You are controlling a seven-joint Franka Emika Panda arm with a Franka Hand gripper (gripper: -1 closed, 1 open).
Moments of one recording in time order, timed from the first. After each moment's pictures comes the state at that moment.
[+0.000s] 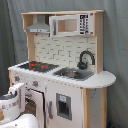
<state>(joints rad) -0.79 -1.54 1.69 -2.37 -0.30 3.02 1.16</state>
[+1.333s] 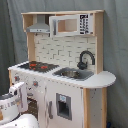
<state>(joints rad) -0.76 -1.54 1.68 -2.37 -0.37 2.87 1.17</state>
